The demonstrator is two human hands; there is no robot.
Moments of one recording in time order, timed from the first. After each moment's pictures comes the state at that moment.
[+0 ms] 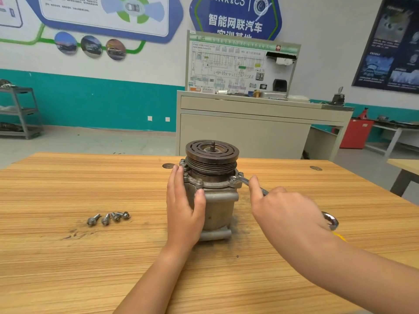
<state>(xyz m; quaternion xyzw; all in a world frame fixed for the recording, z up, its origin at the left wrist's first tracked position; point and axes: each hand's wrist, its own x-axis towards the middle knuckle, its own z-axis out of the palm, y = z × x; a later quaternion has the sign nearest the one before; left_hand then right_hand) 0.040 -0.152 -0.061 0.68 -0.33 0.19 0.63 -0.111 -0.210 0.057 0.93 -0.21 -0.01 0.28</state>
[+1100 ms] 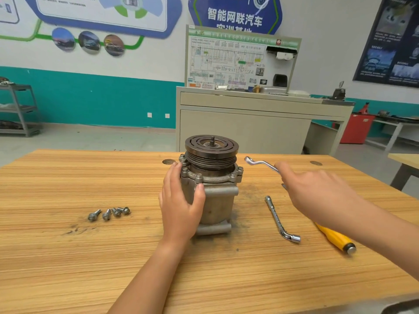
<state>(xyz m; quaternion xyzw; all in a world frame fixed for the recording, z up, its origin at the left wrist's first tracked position) 0.041 -0.145 -0.058 0.69 -0.30 0.21 0.63 -0.127 -0.286 0.050 0.94 -0.20 0.13 0.26</state>
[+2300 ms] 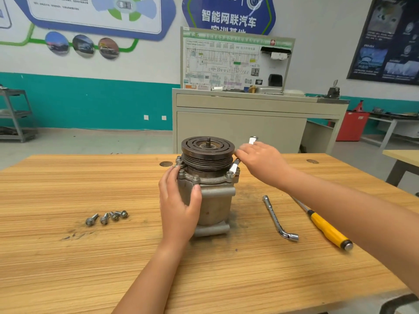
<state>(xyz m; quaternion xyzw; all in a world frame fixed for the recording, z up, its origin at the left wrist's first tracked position) 0.045 -0.147 -0.059 0.67 -0.30 0.19 0.65 -0.026 -0.330 0.041 0.93 -0.05 0.18 0.31</state>
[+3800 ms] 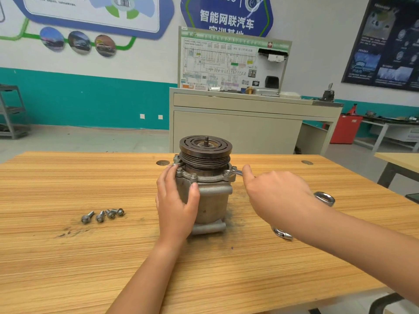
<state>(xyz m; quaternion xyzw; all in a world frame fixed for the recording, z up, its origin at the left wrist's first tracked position) 0.042 -0.146 -0.059 0.68 -0.30 0.20 0.64 -0.099 -0.237 0.056 0.94 -0.18 0.06 0.28</state>
